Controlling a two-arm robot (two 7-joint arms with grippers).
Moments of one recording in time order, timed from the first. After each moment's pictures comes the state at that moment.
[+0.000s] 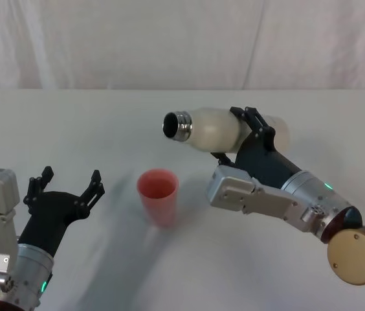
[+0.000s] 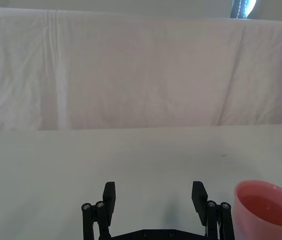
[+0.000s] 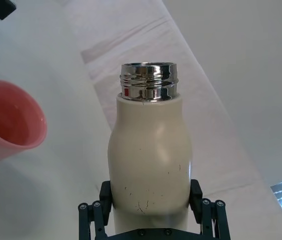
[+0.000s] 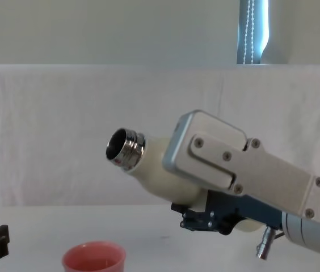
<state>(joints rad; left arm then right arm) 0.27 0.24 0.04 -1.85 -0.25 -0.02 -0.02 0.25 0.30 -0.55 -1.64 -0.68 -0.01 0.16</state>
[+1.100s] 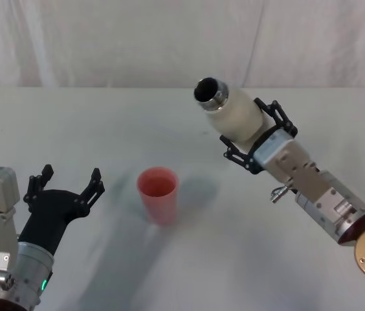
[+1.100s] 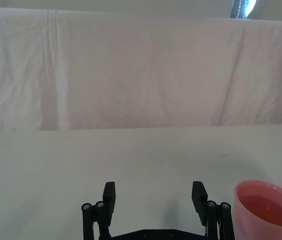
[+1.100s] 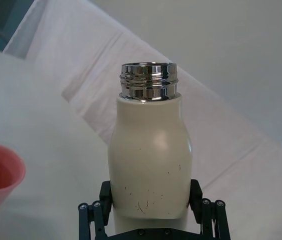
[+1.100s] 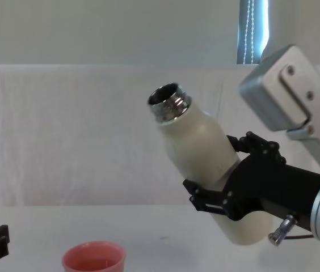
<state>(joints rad) 0.27 0.24 0.04 -1.85 -0.25 -0.02 -0.02 0.17 0.24 -0.42 -1.64 -0.36 -0.10 0.18</state>
